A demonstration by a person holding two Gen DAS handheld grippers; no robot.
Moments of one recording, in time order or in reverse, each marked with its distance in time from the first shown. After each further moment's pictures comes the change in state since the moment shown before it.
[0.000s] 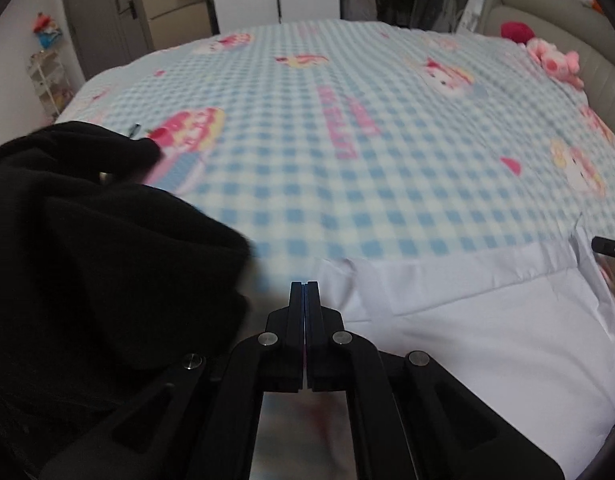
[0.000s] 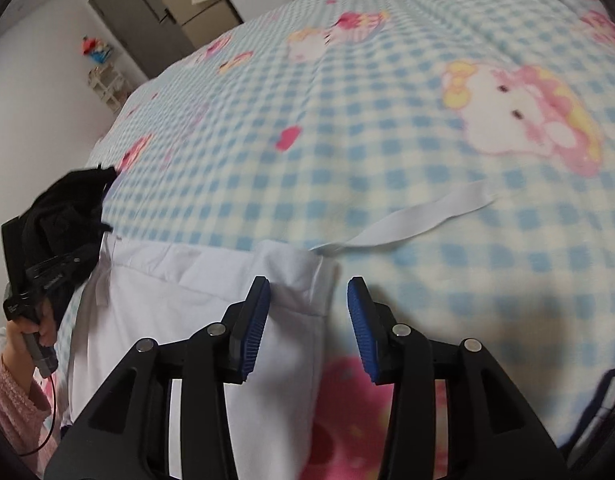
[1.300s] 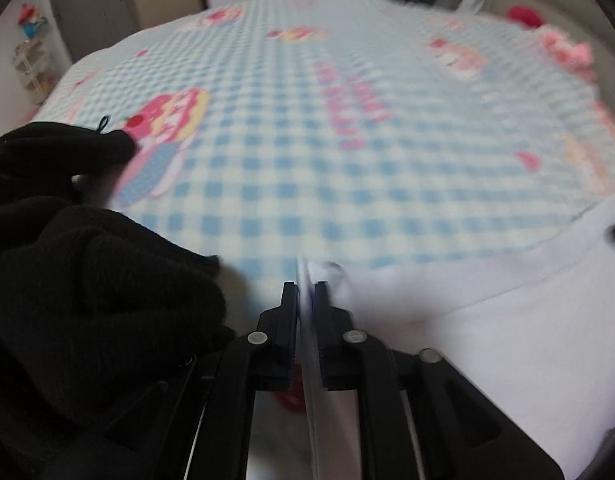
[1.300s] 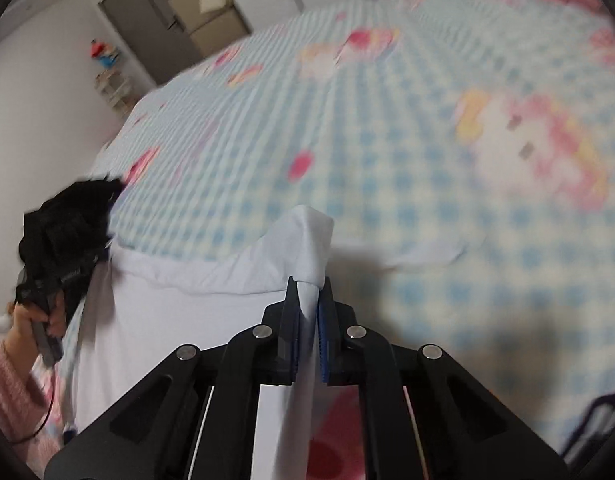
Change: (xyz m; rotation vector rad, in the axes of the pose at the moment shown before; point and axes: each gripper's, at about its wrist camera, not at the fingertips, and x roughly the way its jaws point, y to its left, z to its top) left arm 0.072 -0.001 0.041 0.083 0.202 0.052; right arm -0.009 0.014 0.019 -0.055 -0.057 -0.056
